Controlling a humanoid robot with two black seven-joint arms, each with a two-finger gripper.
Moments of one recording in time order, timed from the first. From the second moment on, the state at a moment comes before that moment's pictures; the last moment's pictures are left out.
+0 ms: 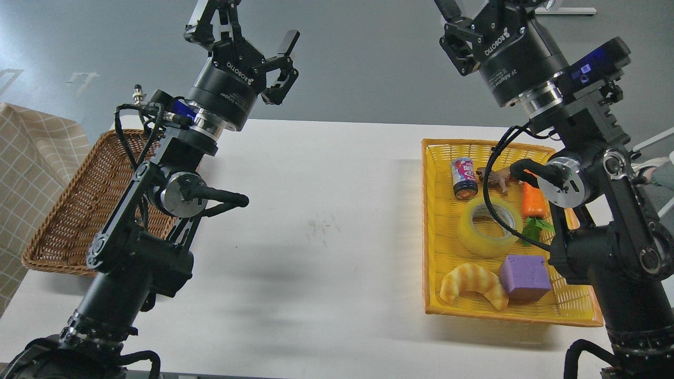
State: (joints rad) left arm -0.46 0.02 -1.36 -1.42 0.69 -0.21 -0.12; right arm 0.57 0.00 1.36 1.51 -1.06 0.23 0.03
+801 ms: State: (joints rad) left arm -0.46 0.03 -1.37 -1.42 0.69 -0.20 -0.12; right arm 0.55 -0.44 1.17 1.54 -1.48 0.32 0.01
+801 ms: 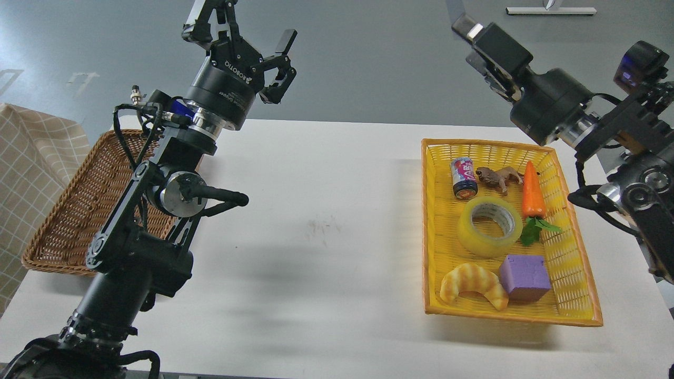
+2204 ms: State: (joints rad) left arm -0.45 0.03 -1.37 -1.43 0.69 -0.23 -0.14; right arm 0.42 -0.55 0.95 1.25 -2.15 0.38 0.05
